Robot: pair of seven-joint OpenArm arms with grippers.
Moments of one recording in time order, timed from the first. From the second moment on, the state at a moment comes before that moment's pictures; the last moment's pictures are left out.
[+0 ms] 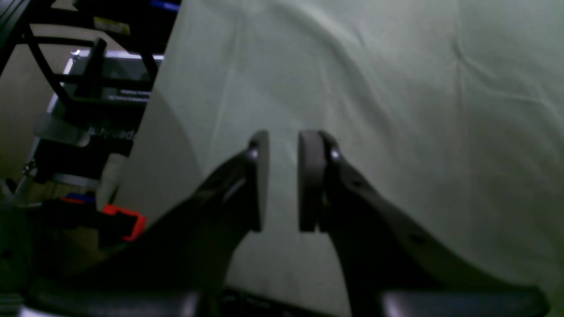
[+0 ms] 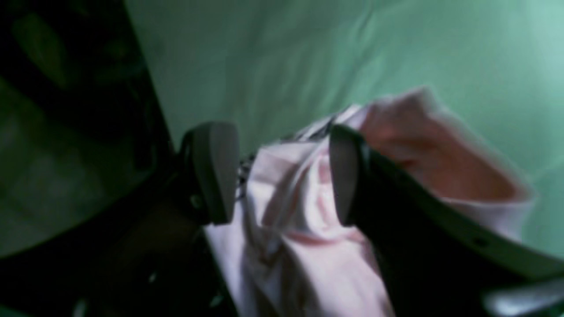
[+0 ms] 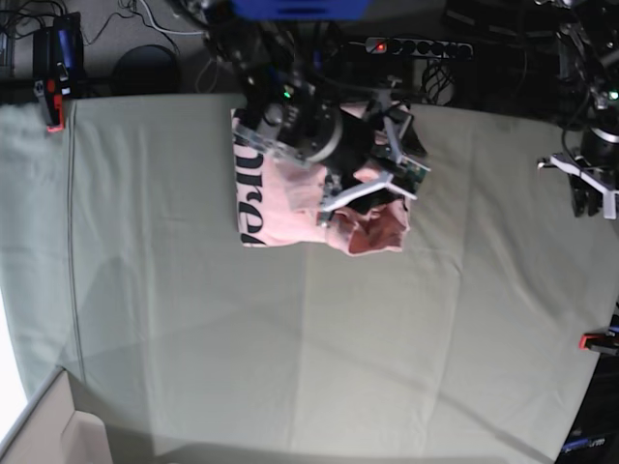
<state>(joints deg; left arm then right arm) 16.8 -9.2 -38.9 96.1 -3.6 -28.8 23.1 -12.8 -8.5 -25.9 104.4 -16.6 39.7 -37.9</state>
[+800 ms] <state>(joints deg) 15.7 -10.1 -38.9 93.0 -3.9 -28.7 23.1 -18.9 -4.5 -19.7 104.8 -17.1 39.7 -38.3</state>
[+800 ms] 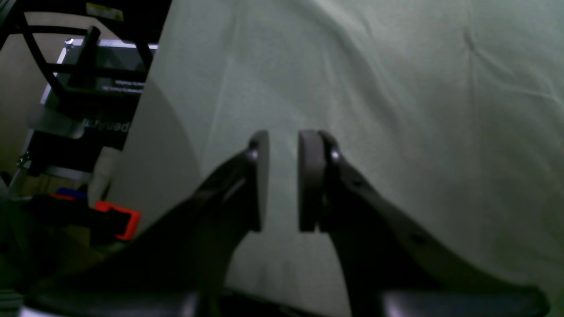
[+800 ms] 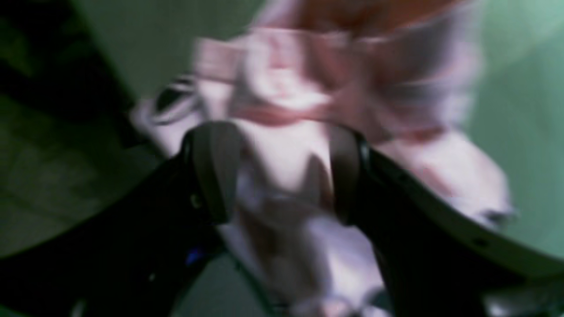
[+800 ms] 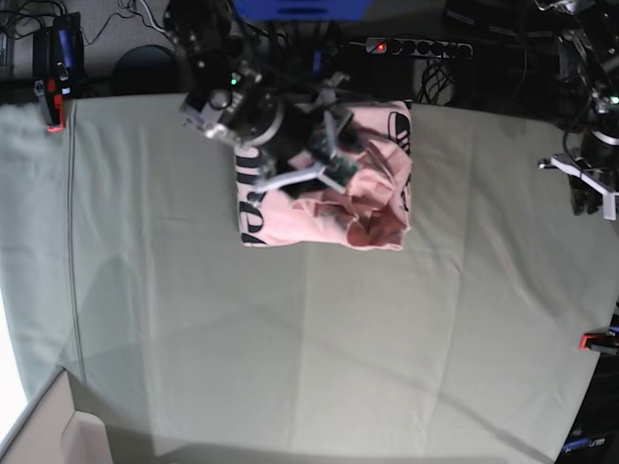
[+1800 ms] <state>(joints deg) 15.8 -10.3 -39.0 93.1 -4.0 -28.7 22.9 -15.7 -1.8 -12.7 111.2 -17.1 39.6 -38.6</state>
